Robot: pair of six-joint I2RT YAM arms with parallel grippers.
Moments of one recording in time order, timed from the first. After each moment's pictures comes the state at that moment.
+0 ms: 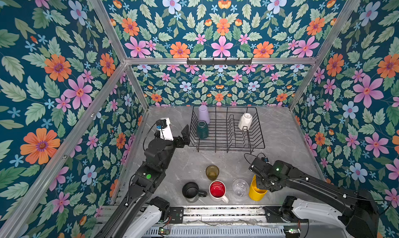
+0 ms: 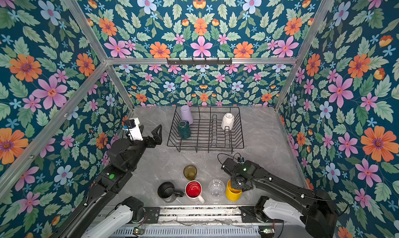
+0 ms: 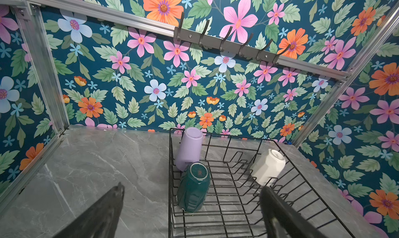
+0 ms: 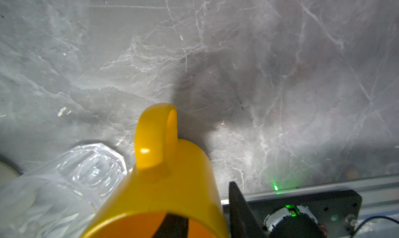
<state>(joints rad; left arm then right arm) -0.50 0.72 0.78 -0.11 -0.26 -0.26 0.87 1.07 0.73 -1.15 0.17 0.94</state>
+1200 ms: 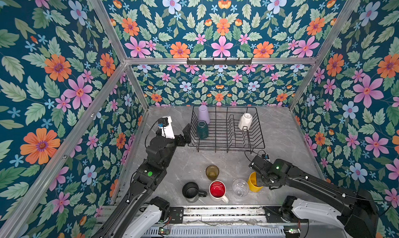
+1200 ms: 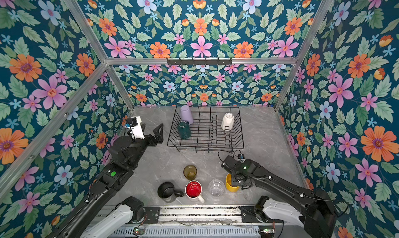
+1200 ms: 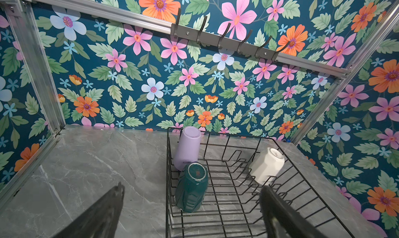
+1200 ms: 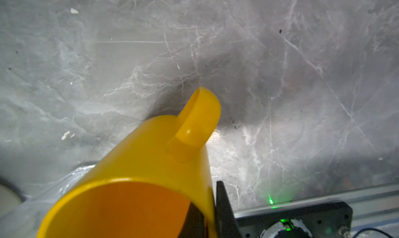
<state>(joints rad) -0.50 0.76 0.80 -0.11 -0.25 -0.26 0.84 1.08 0.74 -1.13 0.22 0.90</state>
